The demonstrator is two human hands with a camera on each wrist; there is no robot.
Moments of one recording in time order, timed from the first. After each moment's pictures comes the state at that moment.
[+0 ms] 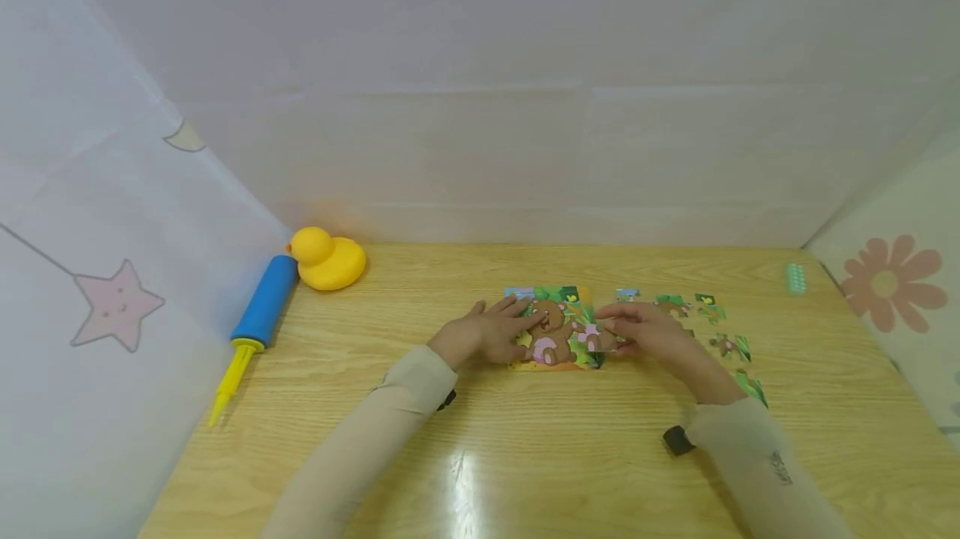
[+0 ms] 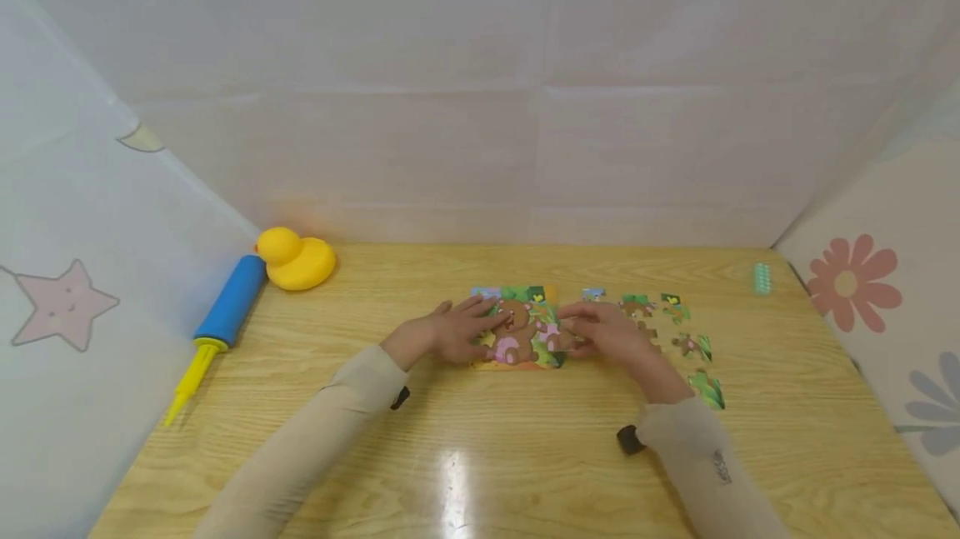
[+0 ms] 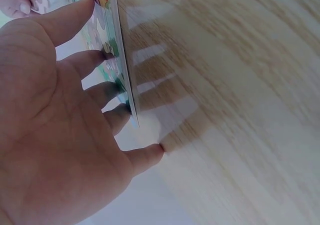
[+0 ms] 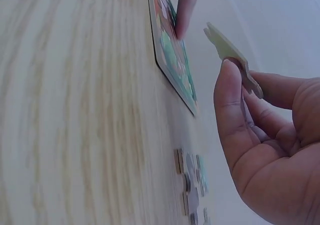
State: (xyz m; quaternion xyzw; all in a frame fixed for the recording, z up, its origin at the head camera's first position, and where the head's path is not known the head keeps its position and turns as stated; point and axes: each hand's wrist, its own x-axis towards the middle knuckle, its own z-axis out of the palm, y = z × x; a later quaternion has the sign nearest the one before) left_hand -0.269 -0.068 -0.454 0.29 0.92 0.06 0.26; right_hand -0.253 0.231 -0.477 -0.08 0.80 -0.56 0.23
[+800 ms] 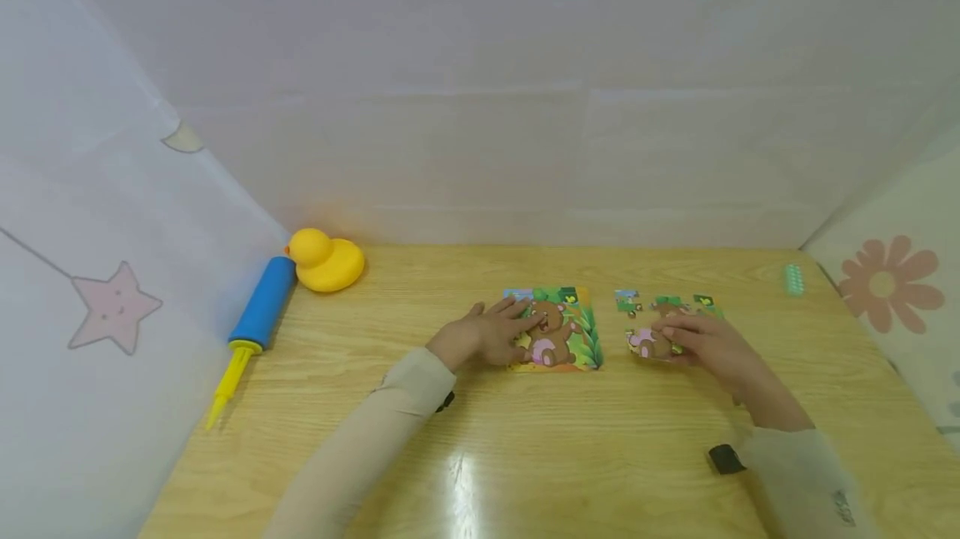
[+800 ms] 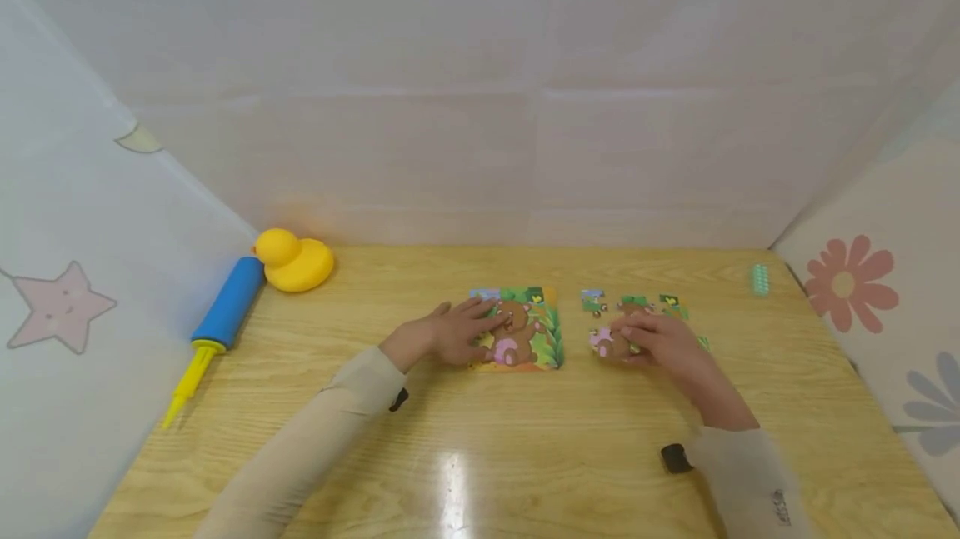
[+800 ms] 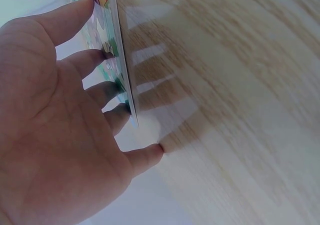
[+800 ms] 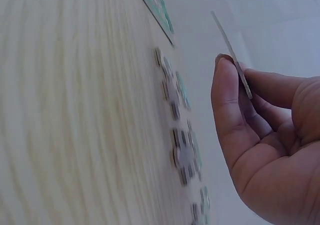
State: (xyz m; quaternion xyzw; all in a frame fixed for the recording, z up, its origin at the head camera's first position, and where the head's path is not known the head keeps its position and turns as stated) left_hand -0.269 -0.069 -0.455 0.29 0.92 0.06 0.26; right_hand -0.226 0.301 -0.475 -0.05 0.81 -0.57 0.15
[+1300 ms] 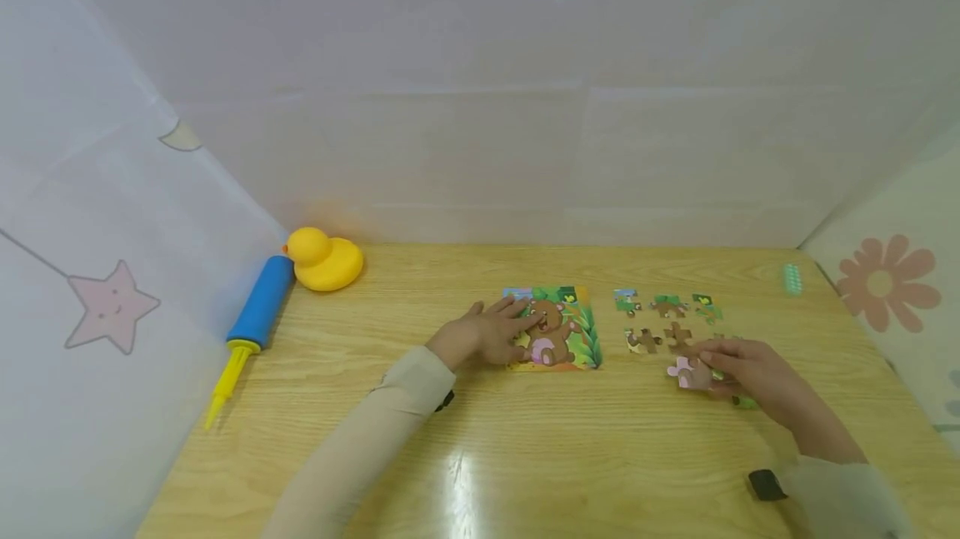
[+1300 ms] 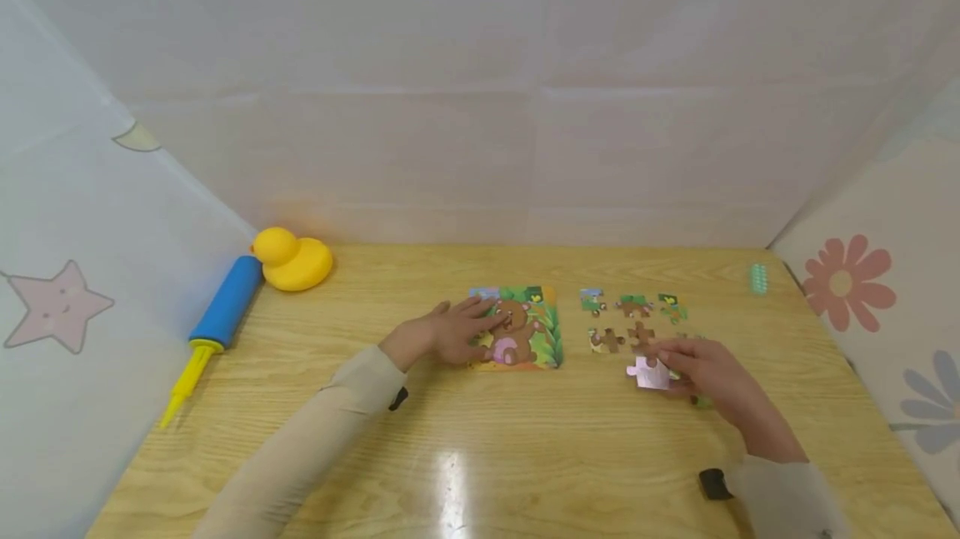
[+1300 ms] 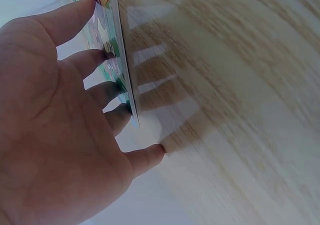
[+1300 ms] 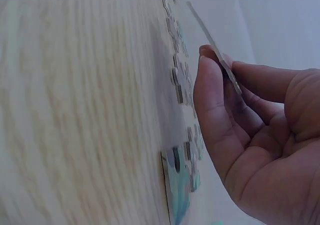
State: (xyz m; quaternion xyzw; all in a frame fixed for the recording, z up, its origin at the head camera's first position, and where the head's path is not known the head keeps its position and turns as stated) left_hand -0.270 -0.070 -0.454 0.29 0.92 0.06 0.26; right_hand -0.196 0.345 -0.476 0.00 0.83 -0.51 0.21
